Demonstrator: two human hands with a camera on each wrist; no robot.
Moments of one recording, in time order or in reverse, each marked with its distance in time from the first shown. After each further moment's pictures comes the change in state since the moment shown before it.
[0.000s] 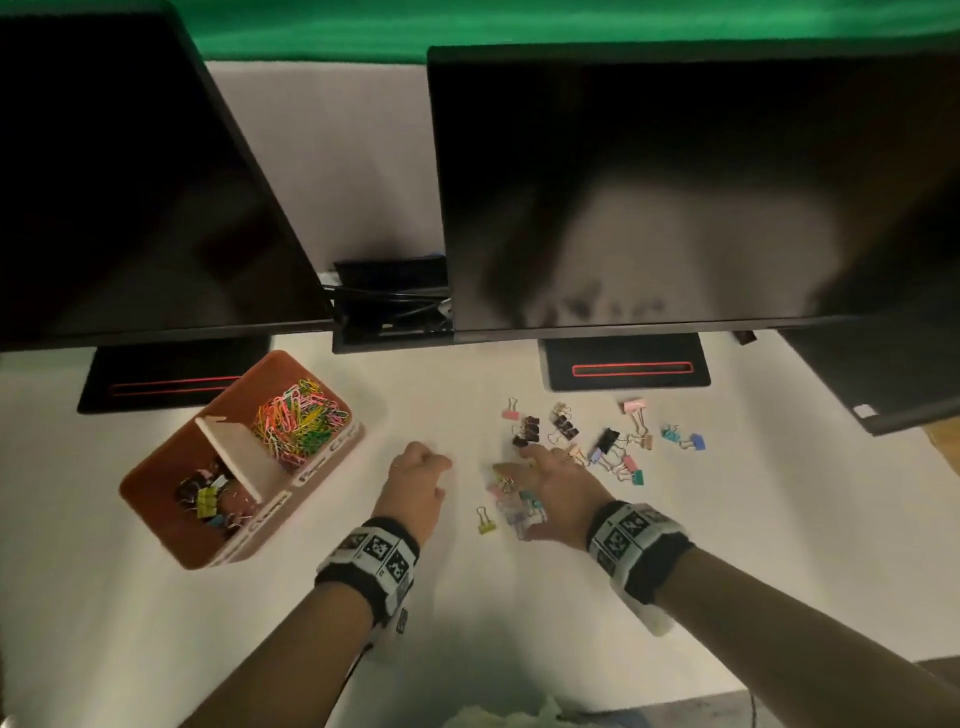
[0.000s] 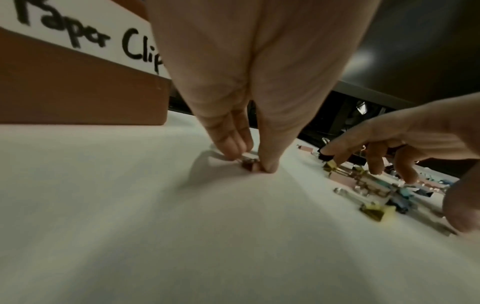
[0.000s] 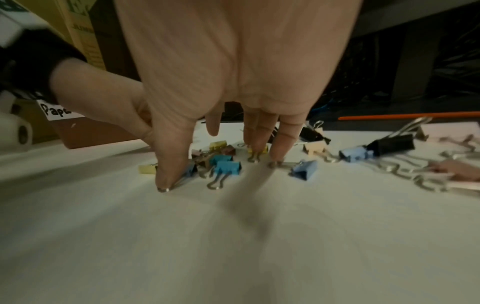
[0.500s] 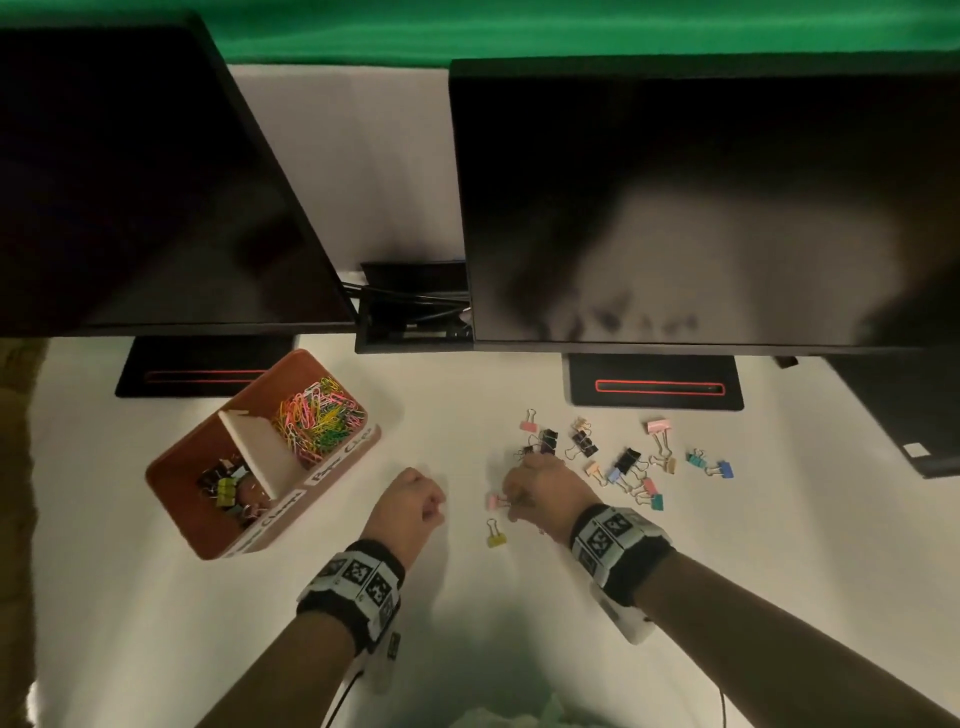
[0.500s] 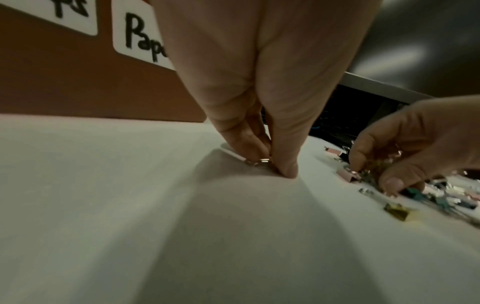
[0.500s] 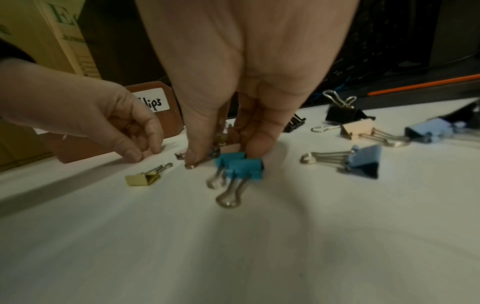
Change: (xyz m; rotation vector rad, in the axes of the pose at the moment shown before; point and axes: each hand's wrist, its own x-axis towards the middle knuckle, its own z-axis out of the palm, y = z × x) left_hand -0.012 -0.018 0.000 -0.113 0.024 -0.071; right_hand 0.037 -0.005 0.000 0.226 0.039 -0.028
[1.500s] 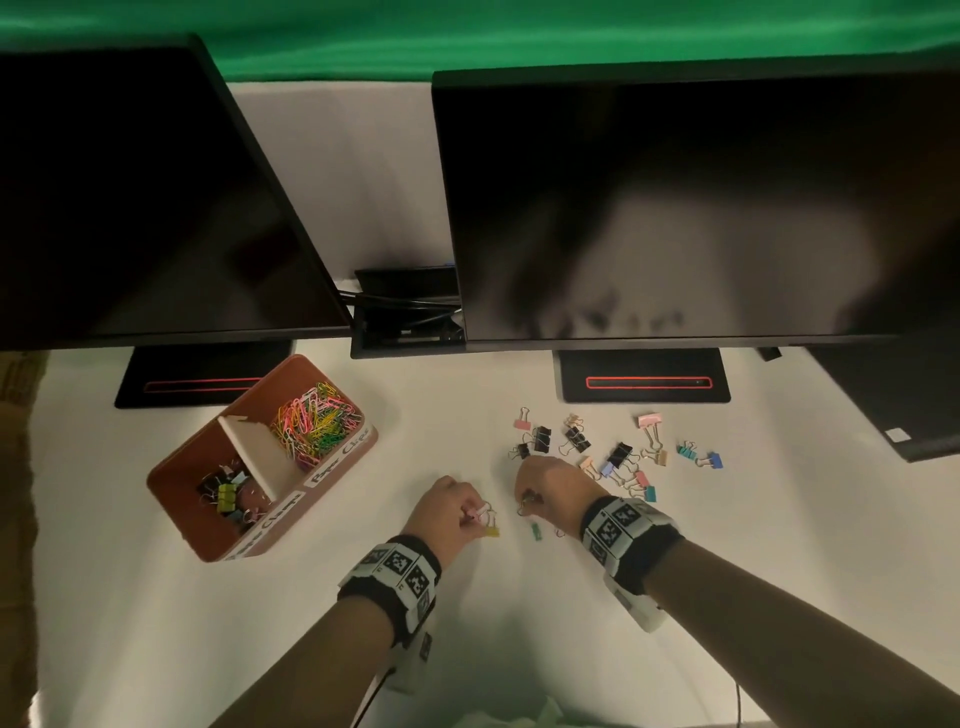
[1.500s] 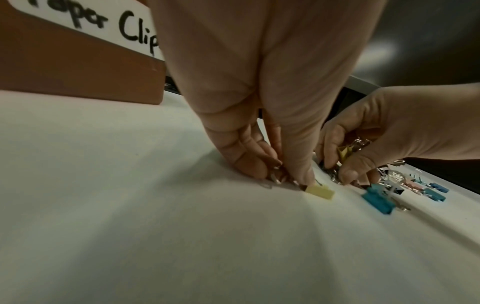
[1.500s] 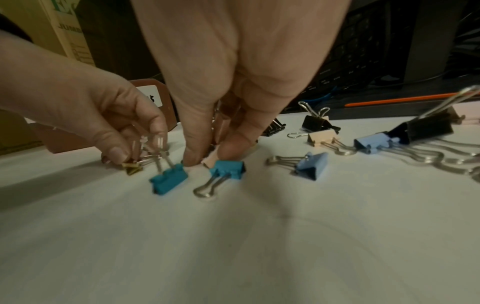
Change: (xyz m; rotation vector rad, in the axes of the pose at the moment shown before) left_hand -0.001 0.033 0.020 -0.035 -0.125 0.064; right_hand -0.015 0.007 -0.010 -0.031 0.016 -0.126
